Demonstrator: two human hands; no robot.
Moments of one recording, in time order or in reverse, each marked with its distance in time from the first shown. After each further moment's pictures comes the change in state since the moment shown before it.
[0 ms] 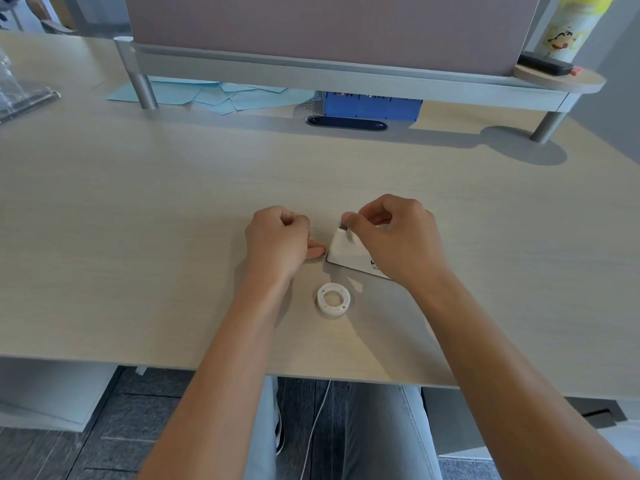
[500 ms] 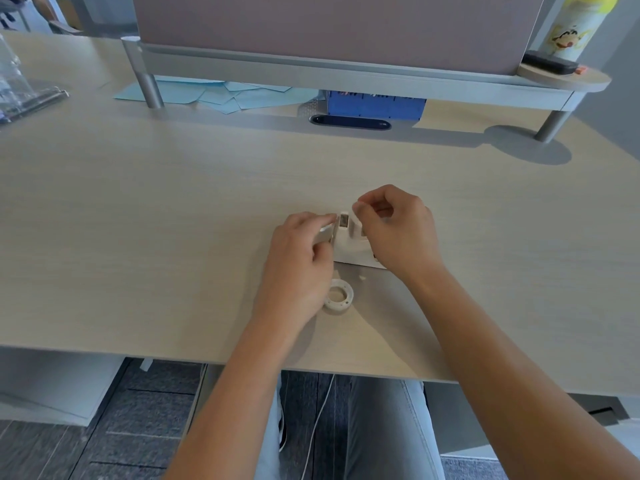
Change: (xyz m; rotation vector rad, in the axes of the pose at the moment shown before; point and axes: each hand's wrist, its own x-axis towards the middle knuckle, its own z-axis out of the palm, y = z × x) left_hand -0.034 -0.022 -0.003 0.436 -0.093 0.529; right_hand 0.004 -0.001 0.008 0.068 0.064 -0.062
